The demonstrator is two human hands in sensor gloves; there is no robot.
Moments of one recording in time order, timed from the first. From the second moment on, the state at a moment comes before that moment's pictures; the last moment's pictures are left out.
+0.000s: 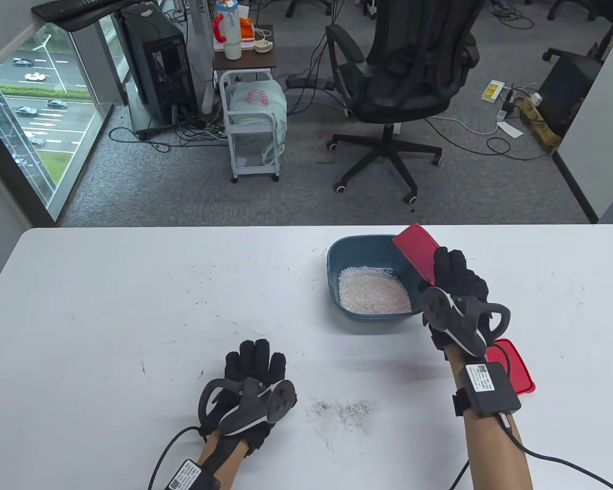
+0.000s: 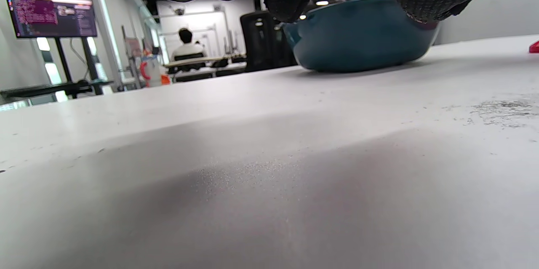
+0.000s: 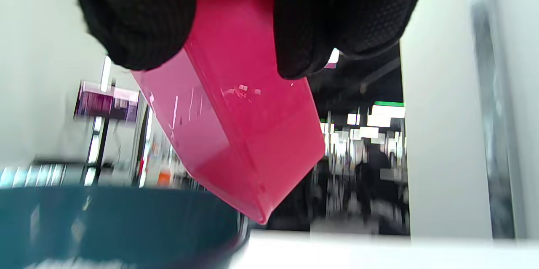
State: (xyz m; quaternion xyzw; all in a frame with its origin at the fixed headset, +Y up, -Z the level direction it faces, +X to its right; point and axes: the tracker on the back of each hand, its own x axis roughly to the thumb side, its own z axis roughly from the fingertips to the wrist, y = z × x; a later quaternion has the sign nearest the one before) left_hand -0.117 -0.751 -0.312 0.01 -0.16 -0.06 0.98; right_hand 0.225 -0.666 -0.422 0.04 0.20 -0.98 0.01
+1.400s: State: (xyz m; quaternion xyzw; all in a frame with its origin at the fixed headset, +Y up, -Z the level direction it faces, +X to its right) left_hand -0.115 -0.752 -0.311 0.01 -0.16 -0.07 0.98; right_hand 0.380 -0.712 -0.406 0.31 0.00 -0.85 -0.43
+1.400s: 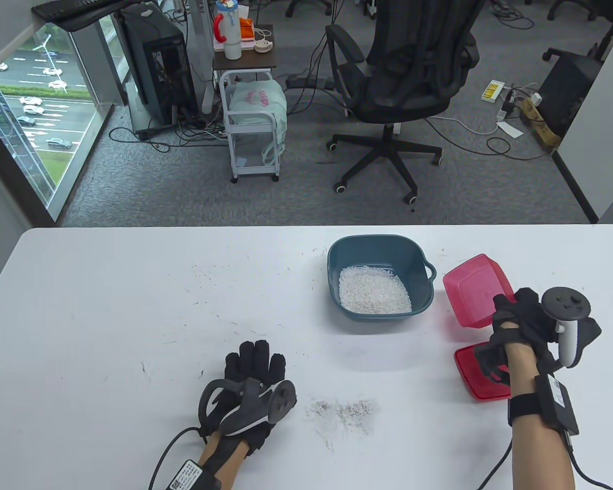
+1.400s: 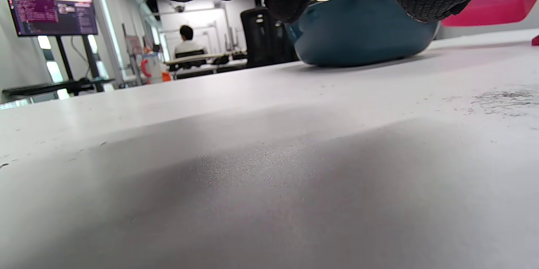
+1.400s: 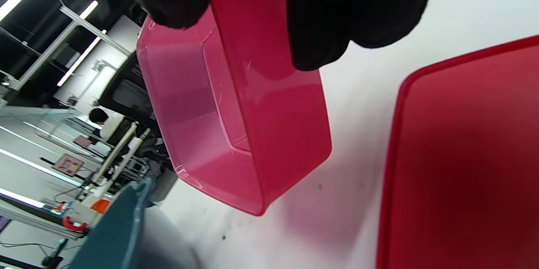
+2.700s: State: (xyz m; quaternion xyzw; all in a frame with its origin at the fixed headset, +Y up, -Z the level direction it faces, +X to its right) left_hand -0.107 -0.736 -0.368 -0.08 -0.11 0.35 0.93; right_hand 0.300 -0.724 -0.286 -0.11 0.05 -0.98 -0.18
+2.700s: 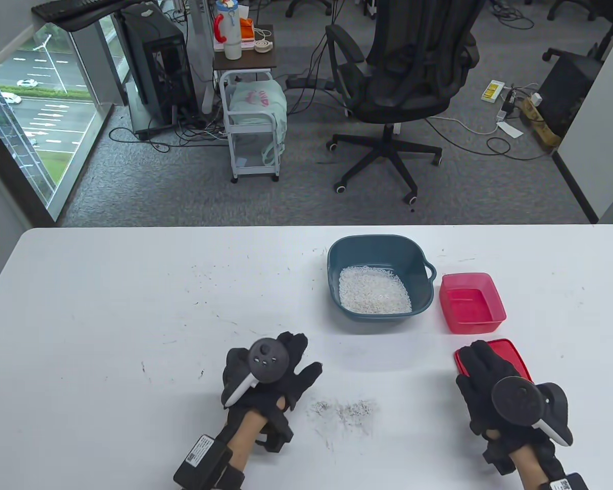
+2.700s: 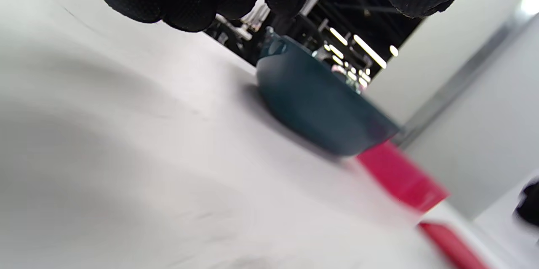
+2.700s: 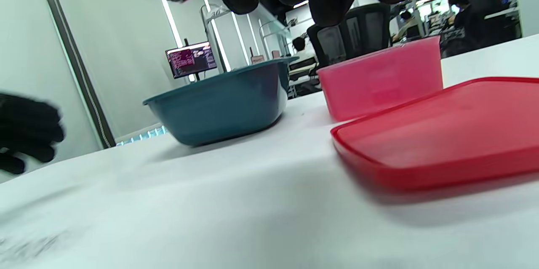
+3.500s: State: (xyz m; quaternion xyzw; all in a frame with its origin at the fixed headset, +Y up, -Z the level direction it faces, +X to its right) left_hand -0.046 -0.757 -0.555 -0.14 0.08 0.38 0.91; right_hand 0.301 -0.726 -0.277 -0.13 0.04 -0.97 -0.21
